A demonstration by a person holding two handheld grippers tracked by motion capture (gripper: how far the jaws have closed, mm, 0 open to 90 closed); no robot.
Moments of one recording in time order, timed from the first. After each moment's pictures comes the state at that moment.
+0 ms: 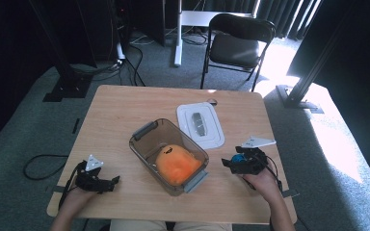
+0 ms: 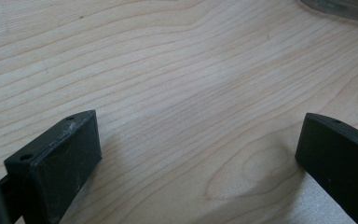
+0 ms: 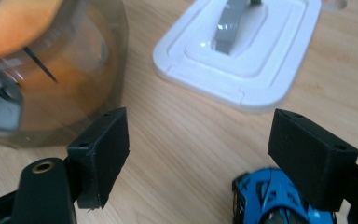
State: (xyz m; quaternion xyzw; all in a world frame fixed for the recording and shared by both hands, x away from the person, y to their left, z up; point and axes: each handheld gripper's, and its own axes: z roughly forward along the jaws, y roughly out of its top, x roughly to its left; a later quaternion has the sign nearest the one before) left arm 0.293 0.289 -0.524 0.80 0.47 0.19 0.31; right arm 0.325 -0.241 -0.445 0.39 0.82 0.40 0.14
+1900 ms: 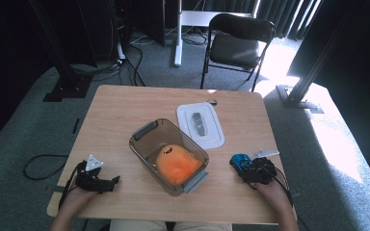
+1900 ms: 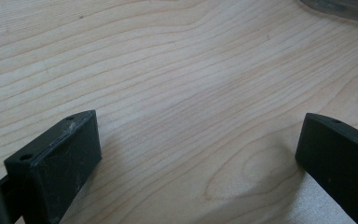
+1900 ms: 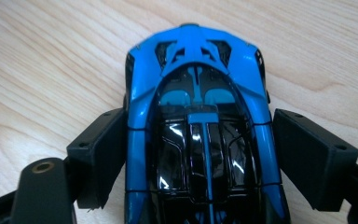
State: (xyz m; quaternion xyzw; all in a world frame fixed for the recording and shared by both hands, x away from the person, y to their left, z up) left arm 0.293 0.289 -0.524 0.80 0.47 0.19 0.31; right arm 0.325 -0.286 -0.511 0.47 0.82 0.28 0.16
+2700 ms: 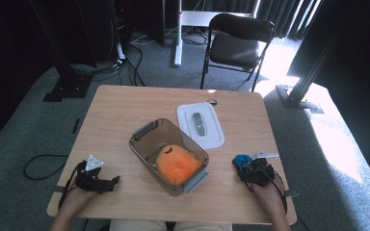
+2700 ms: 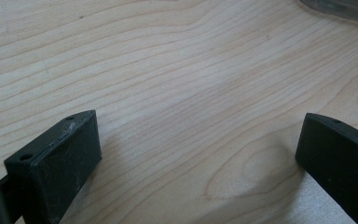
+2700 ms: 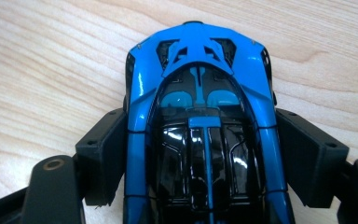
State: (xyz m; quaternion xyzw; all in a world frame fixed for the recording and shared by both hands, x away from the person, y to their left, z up) left arm 0.293 0.289 -0.524 0.80 0.47 0.19 0.31; right arm 0.317 -0.276 -0.512 0.55 0.78 0.26 0.18
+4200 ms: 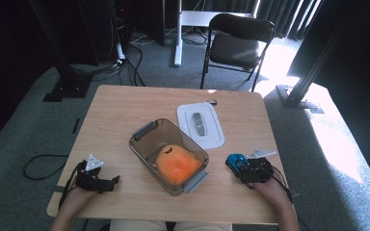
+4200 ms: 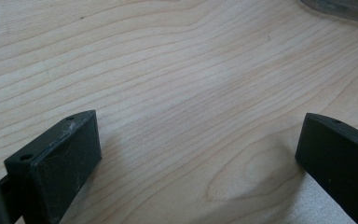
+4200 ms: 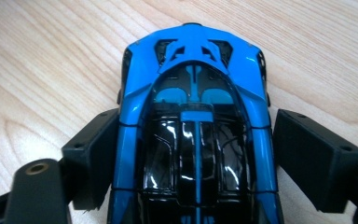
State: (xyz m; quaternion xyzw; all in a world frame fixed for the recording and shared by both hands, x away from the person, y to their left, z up) left arm 0.293 0.289 -0.524 0.80 0.47 0.19 0.31; right arm 0.331 -0.283 -0.517 0.42 0.84 0.30 0.15
